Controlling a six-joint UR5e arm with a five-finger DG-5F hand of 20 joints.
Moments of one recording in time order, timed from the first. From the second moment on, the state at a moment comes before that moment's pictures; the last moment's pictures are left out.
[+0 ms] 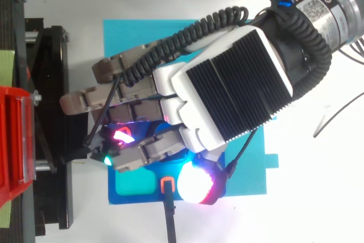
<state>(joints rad) -0.06 -2.40 -0.92 -2.90 -2.25 -1.71</state>
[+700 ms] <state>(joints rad) -0.03 -2.40 -0.94 -2.93 -2.22 -1.74</state>
